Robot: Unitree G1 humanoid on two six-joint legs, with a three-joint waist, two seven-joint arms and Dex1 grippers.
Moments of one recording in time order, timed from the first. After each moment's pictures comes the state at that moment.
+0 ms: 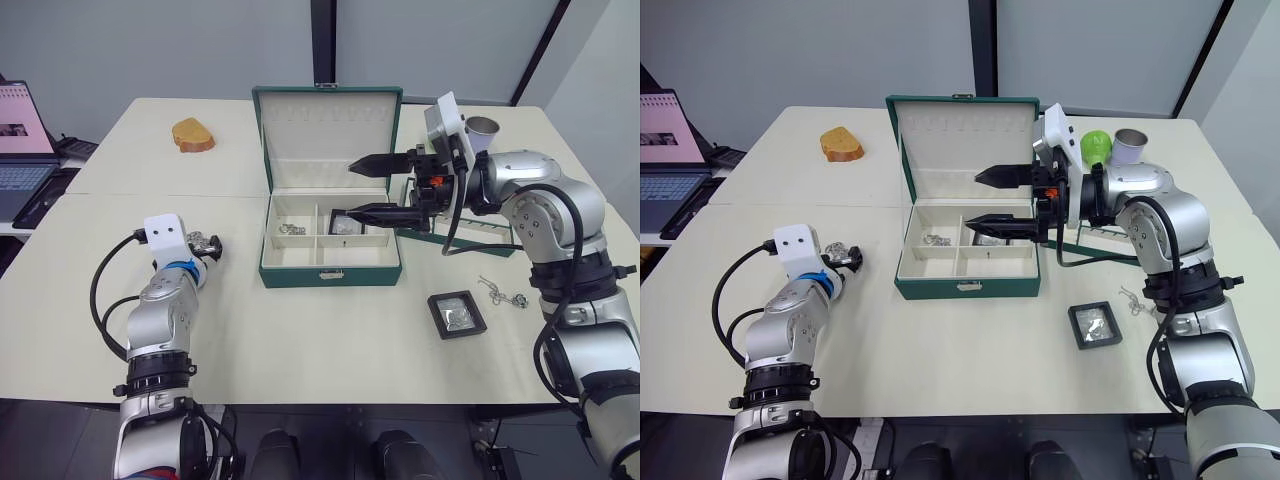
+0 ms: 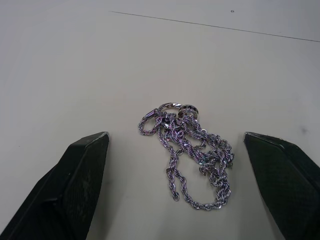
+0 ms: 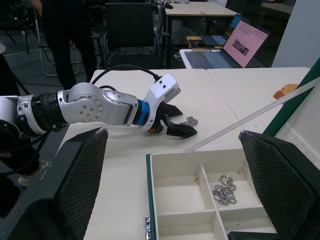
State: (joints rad) left arm -0.50 0.34 0.33 0.25 -0.21 0.55 0.01; right arm -0.99 -0.54 0.14 0.09 0.53 0.62 1.20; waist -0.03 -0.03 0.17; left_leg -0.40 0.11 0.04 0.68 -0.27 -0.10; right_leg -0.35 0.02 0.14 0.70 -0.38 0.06
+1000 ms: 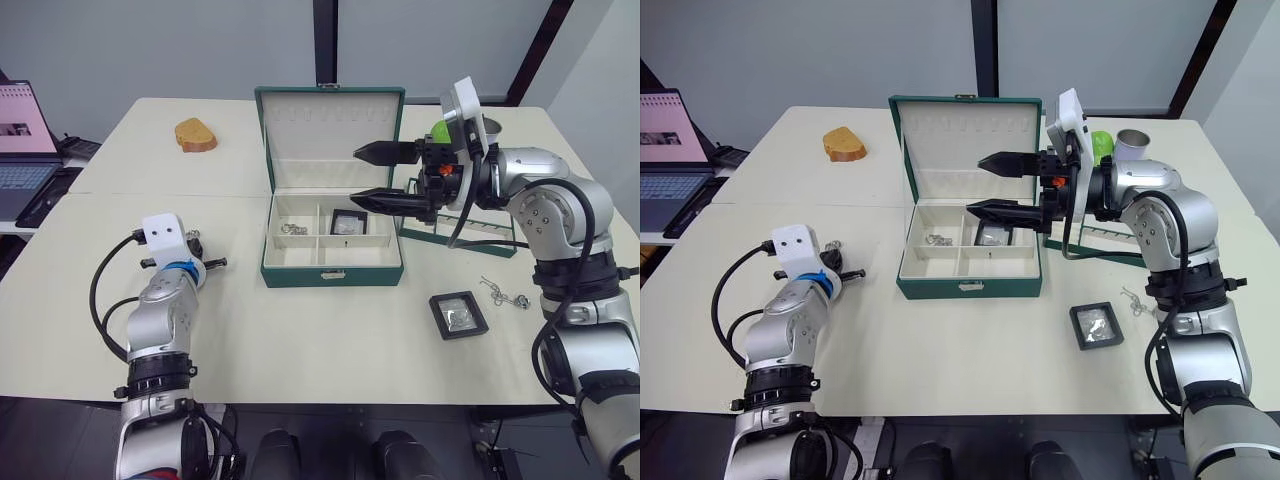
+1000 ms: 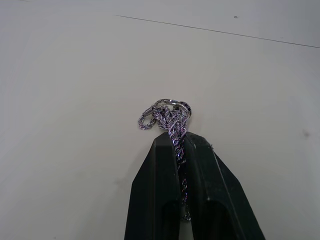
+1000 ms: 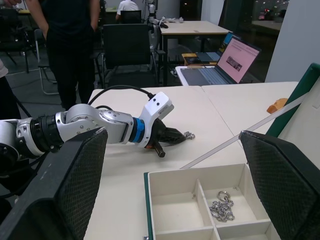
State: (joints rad) left arm -0.47 0.32 0.34 0.20 -0.22 0.54 0.01; right arm -0.99 -0.52 0.07 0.08 0.57 0.64 1.18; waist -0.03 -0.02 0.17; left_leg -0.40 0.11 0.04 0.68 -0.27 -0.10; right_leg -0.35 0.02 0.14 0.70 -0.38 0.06
